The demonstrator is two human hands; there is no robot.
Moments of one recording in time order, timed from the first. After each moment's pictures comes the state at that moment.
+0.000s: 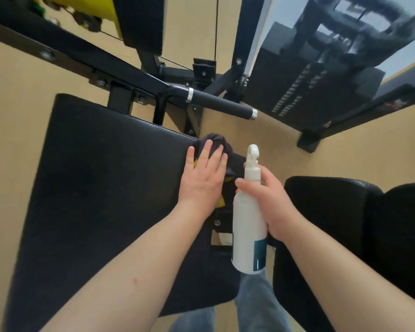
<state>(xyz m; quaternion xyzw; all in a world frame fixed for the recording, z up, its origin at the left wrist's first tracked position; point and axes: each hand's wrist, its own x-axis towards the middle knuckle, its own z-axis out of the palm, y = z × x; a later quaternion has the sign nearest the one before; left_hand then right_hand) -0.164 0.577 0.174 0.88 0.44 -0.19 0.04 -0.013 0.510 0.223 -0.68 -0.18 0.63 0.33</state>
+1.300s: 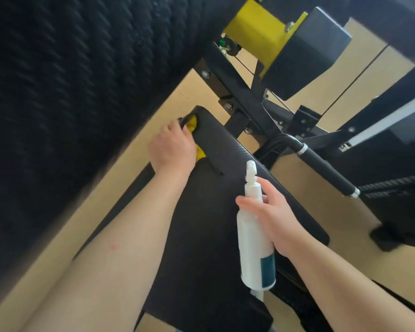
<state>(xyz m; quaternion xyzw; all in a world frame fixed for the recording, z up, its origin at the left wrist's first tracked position) -0.358 0.693 0.257 0.48 0.87 -0.01 0.03 -0.125 0.623 0.249 -0.57 -0.38 0.71 0.17</state>
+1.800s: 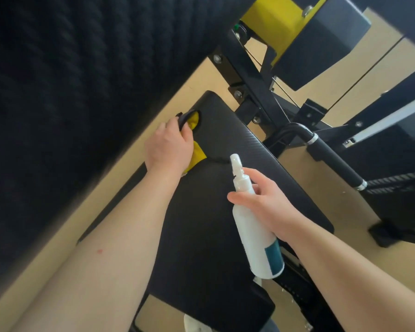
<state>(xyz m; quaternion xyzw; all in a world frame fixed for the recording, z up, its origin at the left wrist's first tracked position) -0.385 0.653 0.252 0.51 0.86 0.05 0.04 -0.145 0.620 0.261 -0.52 -0.48 0.70 0.09</state>
